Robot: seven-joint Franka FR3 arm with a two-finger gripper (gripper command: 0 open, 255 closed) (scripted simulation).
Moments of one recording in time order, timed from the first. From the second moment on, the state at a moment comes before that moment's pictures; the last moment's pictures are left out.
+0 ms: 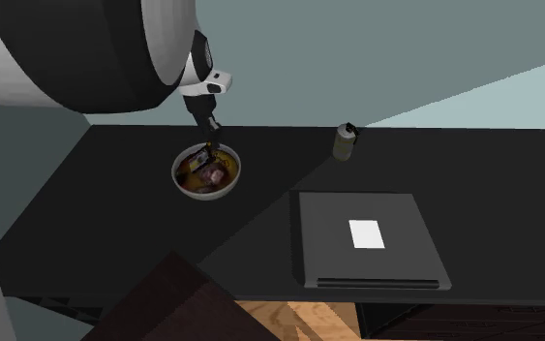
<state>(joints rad) 0.31 0.51 0.34 -1.83 -0.29 2.22 1.11</state>
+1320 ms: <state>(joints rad) 0.32 0.56 0.32 -1.83 -0.32 2.28 1.13</state>
